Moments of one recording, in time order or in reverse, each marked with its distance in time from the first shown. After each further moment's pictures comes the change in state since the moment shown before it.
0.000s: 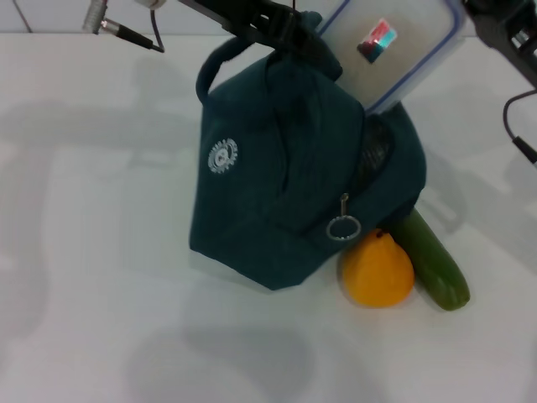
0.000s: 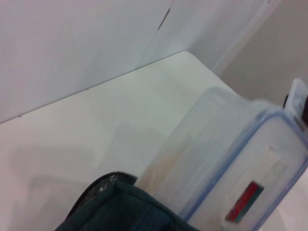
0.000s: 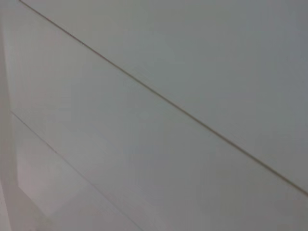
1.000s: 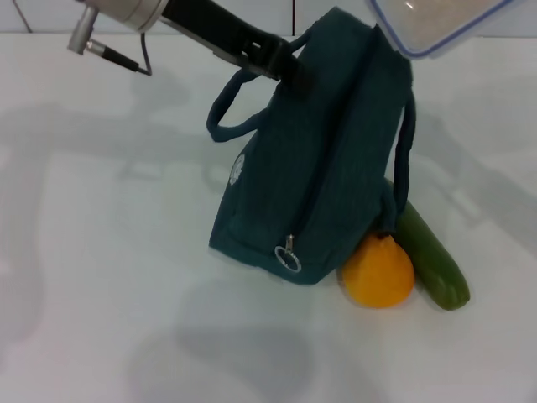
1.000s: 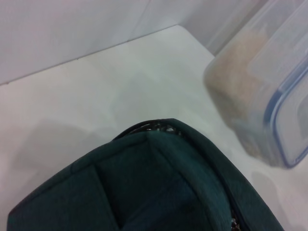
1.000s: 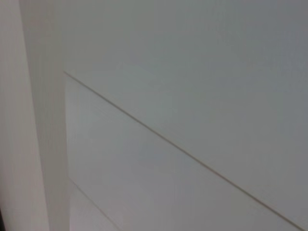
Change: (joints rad) left arm 0.024 0.000 0.006 0.011 0.002 0.069 0.003; right arm -0.042 -0.002 0.142 -0.062 0.013 -0.168 0.085
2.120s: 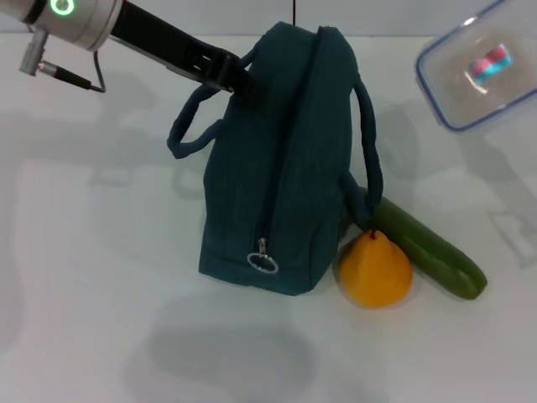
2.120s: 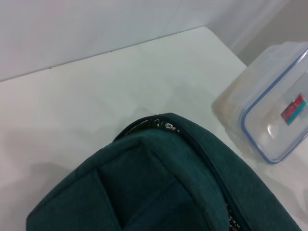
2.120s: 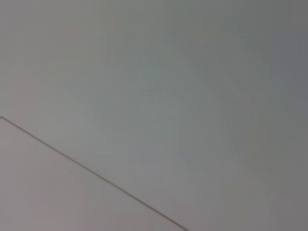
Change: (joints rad) left arm 0.081 0.034 -0.024 -0.002 0.000 0.004 0.035; right arm -0.173 -0.003 0.010 0.017 -0.011 0.116 0.016
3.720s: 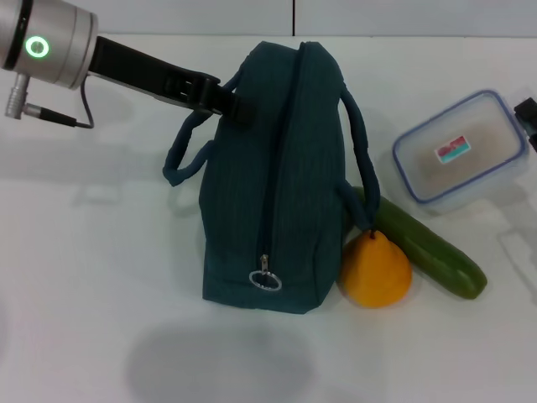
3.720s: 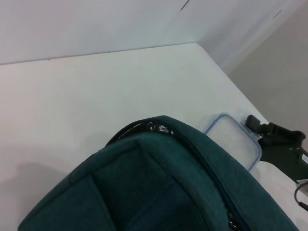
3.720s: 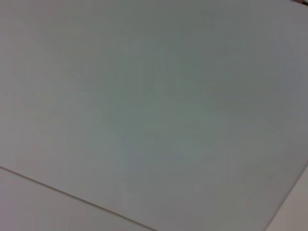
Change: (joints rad) left arm 0.111 -0.008 -0.021 -0.013 -0.094 -0.006 0.040; right arm -0.050 0.000 -0.010 0.074 -0.089 0.263 -0.001
